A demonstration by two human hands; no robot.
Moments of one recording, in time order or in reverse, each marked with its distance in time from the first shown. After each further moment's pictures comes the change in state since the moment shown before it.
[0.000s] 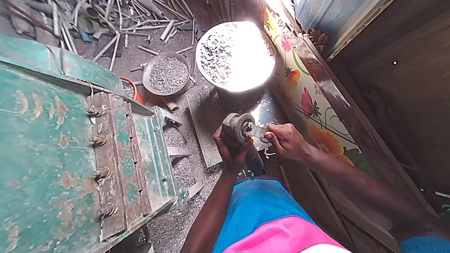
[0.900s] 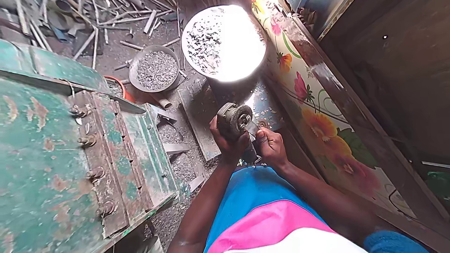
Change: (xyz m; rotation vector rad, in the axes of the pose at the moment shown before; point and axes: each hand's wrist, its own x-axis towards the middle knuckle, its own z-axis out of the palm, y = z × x) left_hand -0.007 0.000 -0.002 0.252 -0.035 0.158; right_hand -0.034 -0.071 0.060 0.339 0.389 0.552
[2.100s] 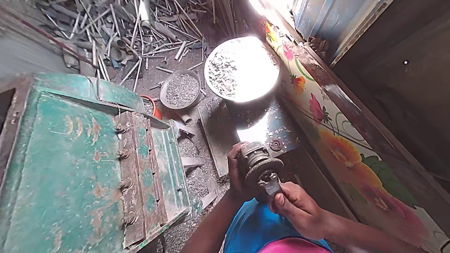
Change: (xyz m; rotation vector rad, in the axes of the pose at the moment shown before) left_hand 0.011 0.054 -0.014 -0.268 -0.308 -0.036; right_hand -0.019 -0.049 -0.049 0.683 -0.638 -0.058
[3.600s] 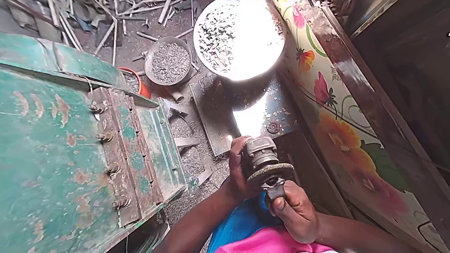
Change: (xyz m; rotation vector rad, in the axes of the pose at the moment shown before) left_hand -0.020 -0.009 0.002 0.107 -0.013 -0.051; right_hand -0.005 0.020 0.025 -0.005 0.235 -0.093
